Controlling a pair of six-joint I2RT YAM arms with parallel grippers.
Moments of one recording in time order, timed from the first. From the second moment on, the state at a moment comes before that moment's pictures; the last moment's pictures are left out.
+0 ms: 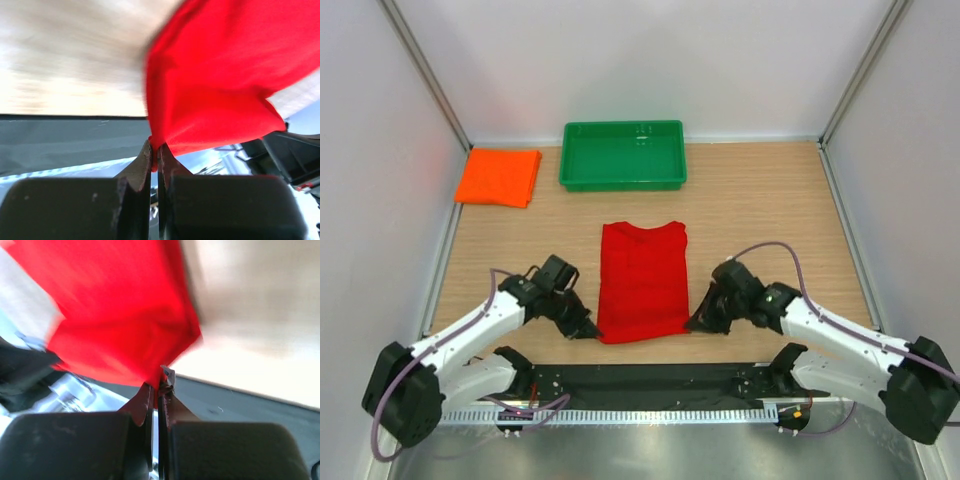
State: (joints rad) left arm -0.60 0.98 0.51 -0.76 0.36 -1.31; right arm 0.82 0.93 0.46 -0.51 -0.21 1.28
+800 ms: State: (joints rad) left arm -0.30 1.72 1.33 -0.86 0.35 -0.90; right arm 0.35 1.66 1.17 -0.63 -0.47 0.73
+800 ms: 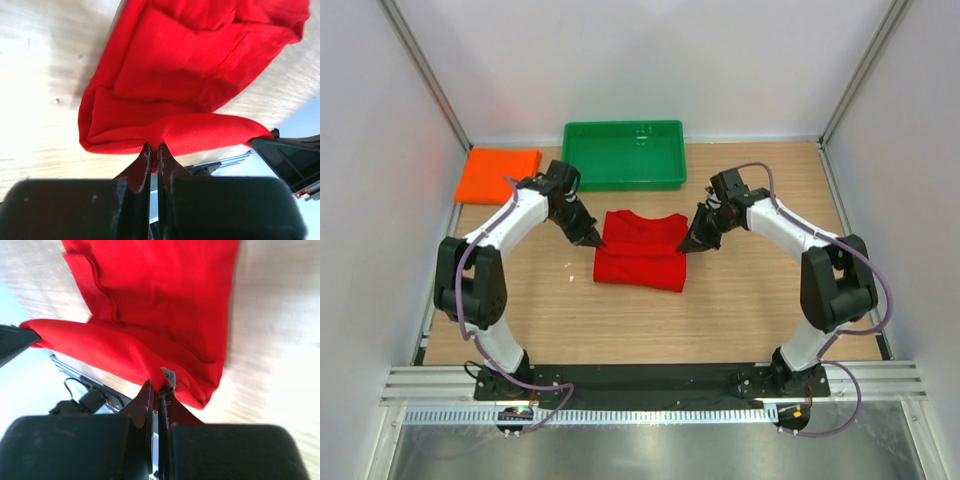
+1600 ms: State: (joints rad) left arm -0.24 2.14 1.80 -0.89 0.37 -0.84; right arm 0.23 2.07 1.58 -0.65 -0.58 0.66
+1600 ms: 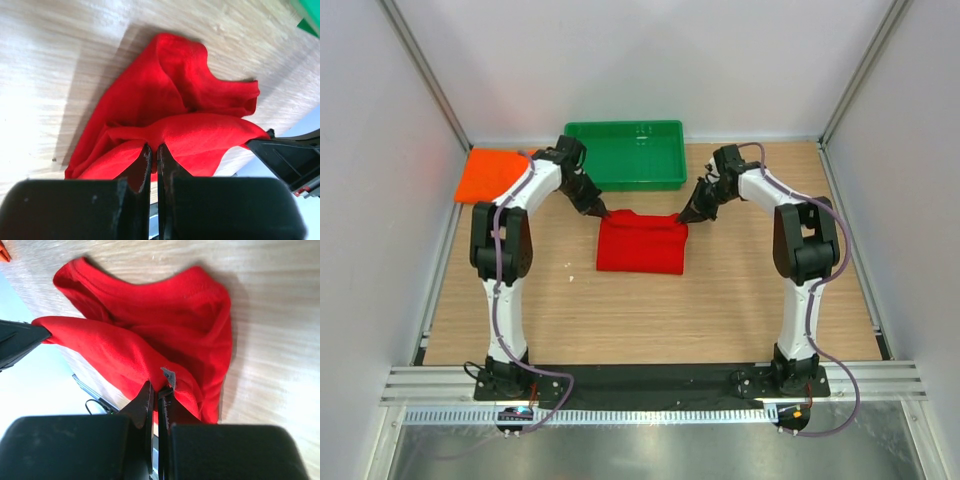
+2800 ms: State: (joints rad) left arm -0.23 1.99 1.82 -0.83 0.25 -0.63; right arm 0.28 2.11 1.85 -0.91 -0.28 0.50
